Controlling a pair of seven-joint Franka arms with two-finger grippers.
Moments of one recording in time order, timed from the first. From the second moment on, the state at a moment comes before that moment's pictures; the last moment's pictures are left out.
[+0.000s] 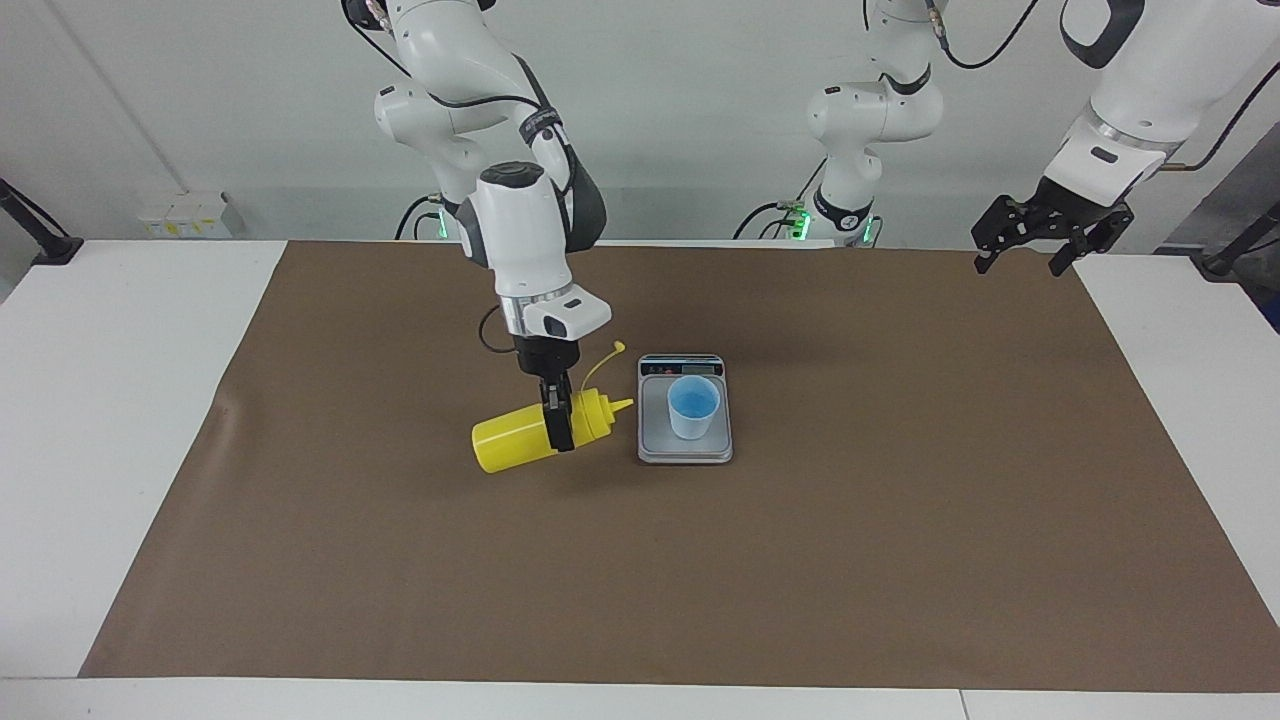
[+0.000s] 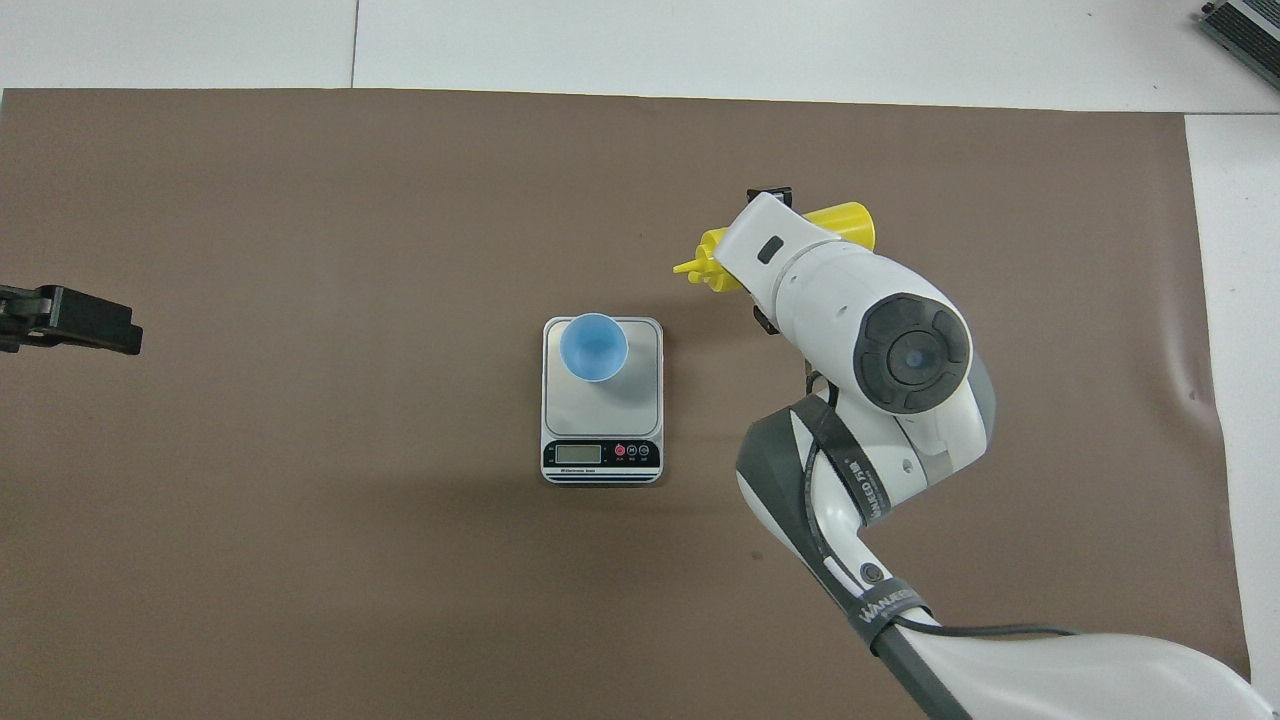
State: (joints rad) left arm 0.00 -0.03 -0.05 -1.57 -0.02 1.52 0.03; right arm 0.39 0.24 0.01 -1.87 -0.25 2.61 -1.13
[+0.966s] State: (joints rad) left arm 0.00 -0.03 -0.05 -1.57 -0.02 1.52 0.03; right arm 0.53 0.33 0.01 -1.77 -0.63 2.42 -0.95
